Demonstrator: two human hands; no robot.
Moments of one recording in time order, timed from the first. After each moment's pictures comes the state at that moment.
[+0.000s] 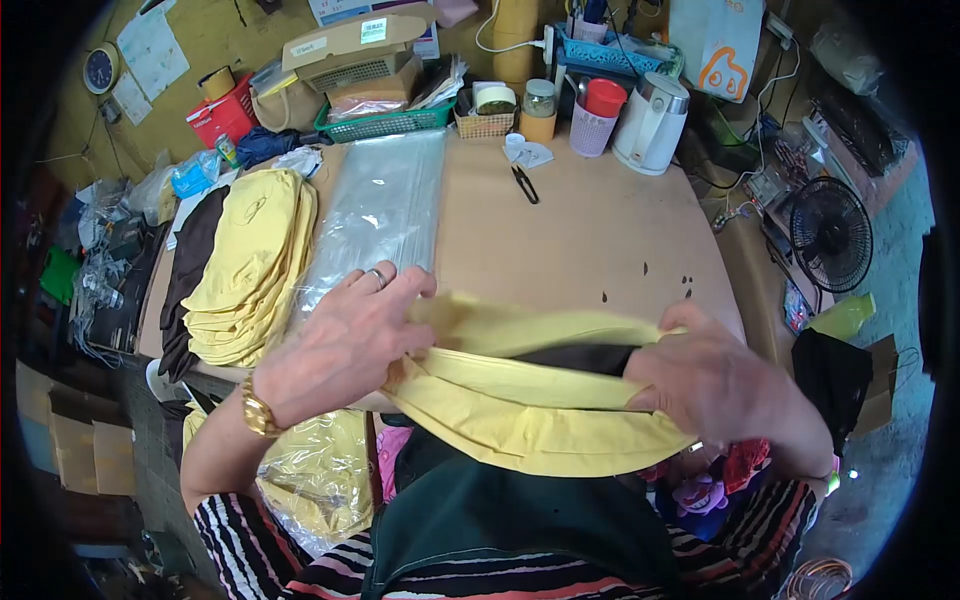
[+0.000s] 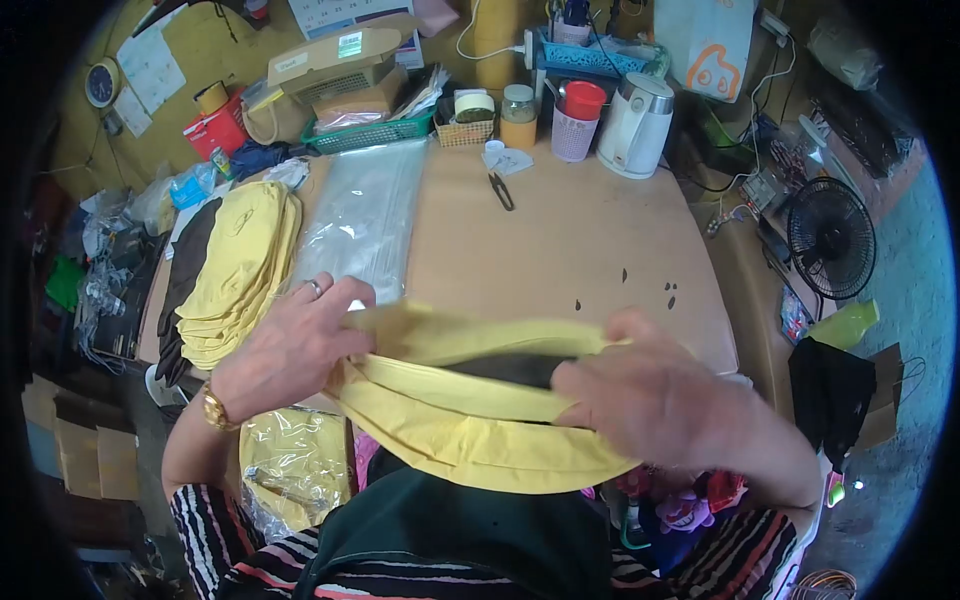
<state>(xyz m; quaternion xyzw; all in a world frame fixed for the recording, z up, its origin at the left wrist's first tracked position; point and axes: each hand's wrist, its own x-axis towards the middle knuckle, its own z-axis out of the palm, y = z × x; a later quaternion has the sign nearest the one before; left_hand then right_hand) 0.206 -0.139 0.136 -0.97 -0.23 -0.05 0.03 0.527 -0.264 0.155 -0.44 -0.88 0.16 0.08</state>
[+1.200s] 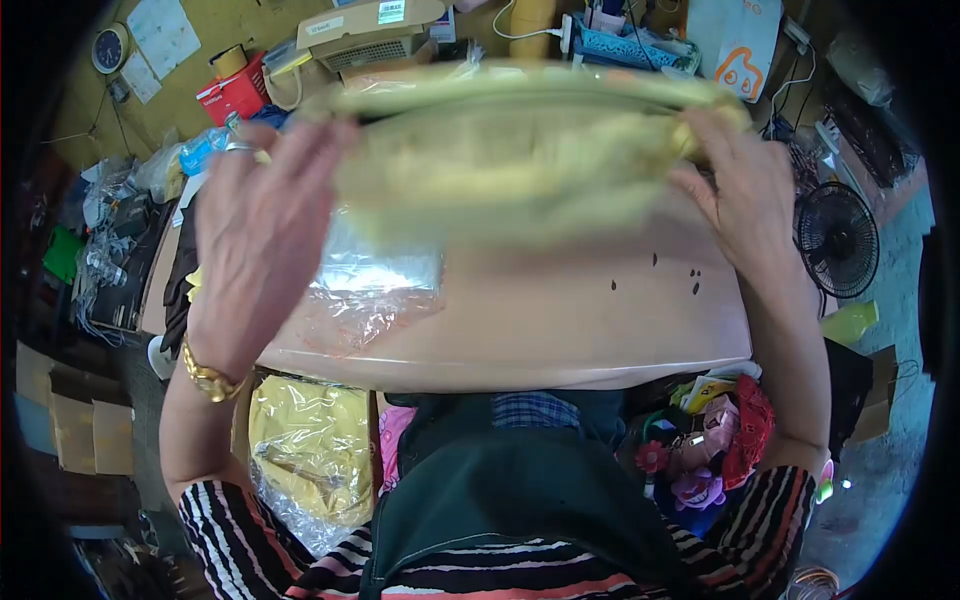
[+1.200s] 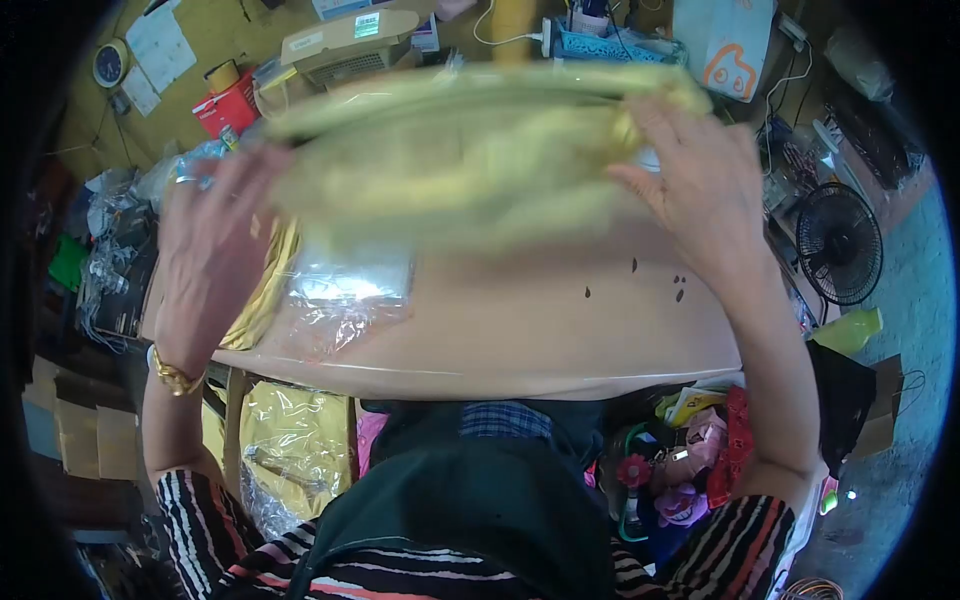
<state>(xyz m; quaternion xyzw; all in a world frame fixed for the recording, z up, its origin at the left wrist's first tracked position) 0.193 -0.130 0.188 -0.84 -0.36 -0.21 0.34 0.561 -0.193 0.170 -0.60 -0.80 -0.04 0.05</state>
